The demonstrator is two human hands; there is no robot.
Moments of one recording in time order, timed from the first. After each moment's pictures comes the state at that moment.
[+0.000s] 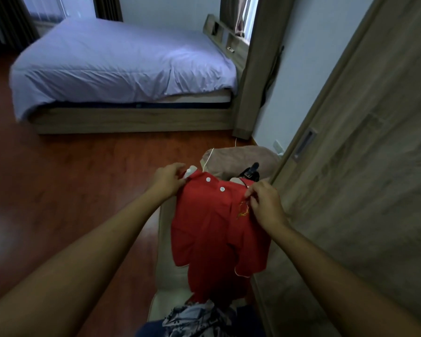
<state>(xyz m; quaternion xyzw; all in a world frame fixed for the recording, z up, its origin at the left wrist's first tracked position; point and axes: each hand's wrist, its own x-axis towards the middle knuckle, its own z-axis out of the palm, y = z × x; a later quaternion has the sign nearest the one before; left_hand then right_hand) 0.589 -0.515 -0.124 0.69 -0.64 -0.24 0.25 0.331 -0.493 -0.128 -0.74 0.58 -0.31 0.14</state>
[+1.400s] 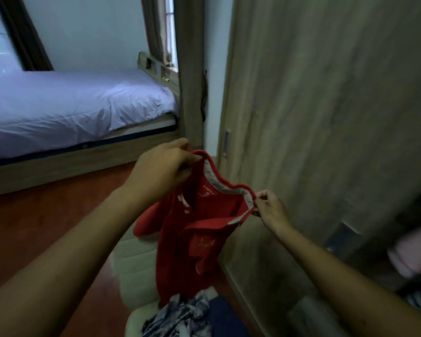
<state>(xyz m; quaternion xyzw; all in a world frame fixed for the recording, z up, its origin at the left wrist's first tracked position) 0.442 -0.380 0.060 0.41 -0.88 0.06 0.22 0.177 -0.361 -0.079 -0.45 0.68 -0.48 0.33</state>
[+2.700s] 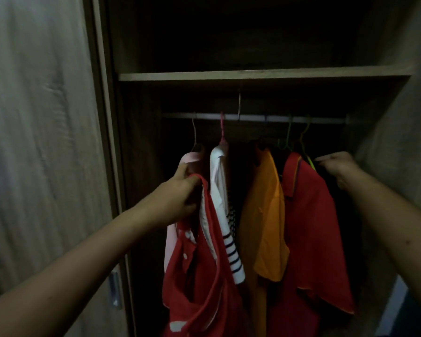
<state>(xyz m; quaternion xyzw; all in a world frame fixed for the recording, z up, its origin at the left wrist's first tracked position) 0.032 -0.101 0.182 0.05 -0.97 -0.06 0.21 -0.265 0.143 0.203 -0.08 0.82 -0.56 -0.08</state>
